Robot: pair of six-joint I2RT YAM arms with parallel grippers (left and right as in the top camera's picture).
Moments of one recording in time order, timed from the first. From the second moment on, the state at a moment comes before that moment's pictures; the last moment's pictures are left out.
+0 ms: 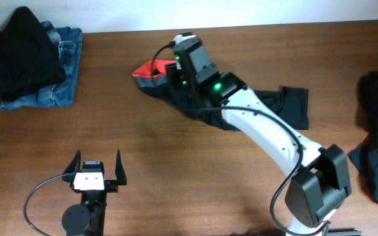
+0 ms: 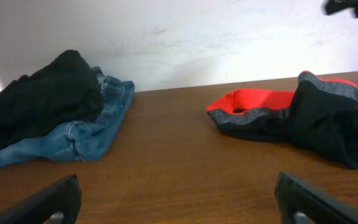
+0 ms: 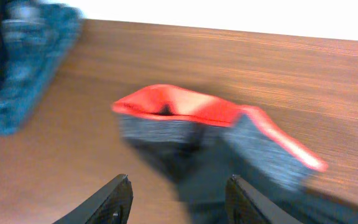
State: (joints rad) left arm 0.05 0.01 0.01 -0.07 0.05 0.09; right arm 0.57 1.88 1.66 -0.47 0.10 0.32
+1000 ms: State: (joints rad) left arm 0.05 0.01 0.01 -0.07 0.05 0.09; right arm 0.47 2.08 1.66 -0.36 -0.04 0.43
